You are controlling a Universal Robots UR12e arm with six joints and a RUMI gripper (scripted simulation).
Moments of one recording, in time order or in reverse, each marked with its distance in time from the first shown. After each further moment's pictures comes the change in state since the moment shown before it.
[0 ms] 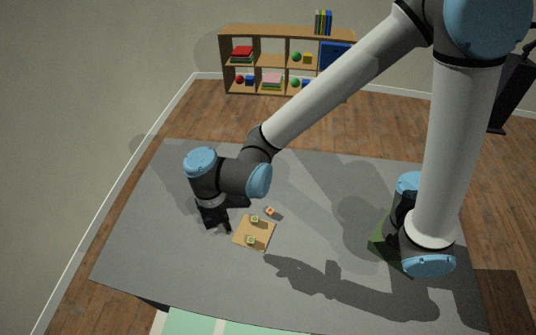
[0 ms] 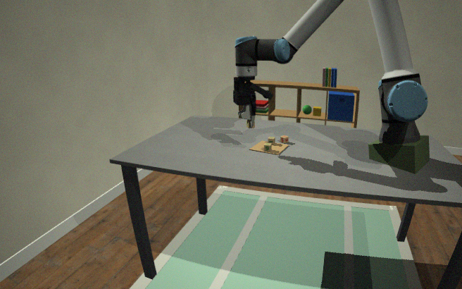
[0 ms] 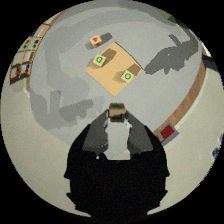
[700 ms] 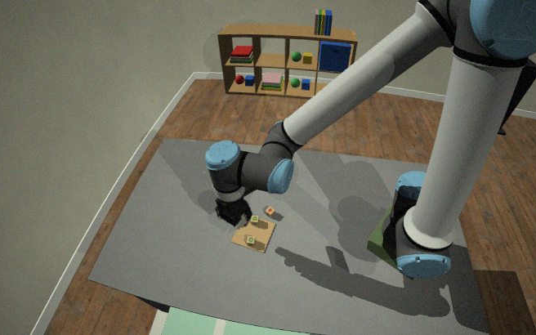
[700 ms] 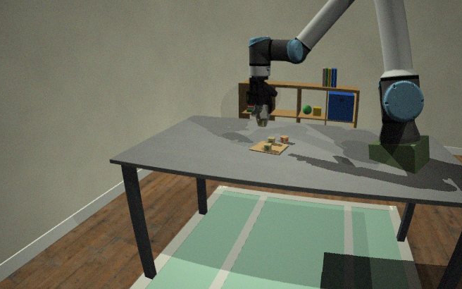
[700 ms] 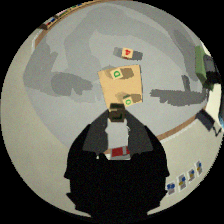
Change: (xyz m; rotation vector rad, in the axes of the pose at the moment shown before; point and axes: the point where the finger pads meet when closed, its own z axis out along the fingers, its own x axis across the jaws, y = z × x) arm -0.009 -0.057 0.001 0.000 -0.001 -0.597
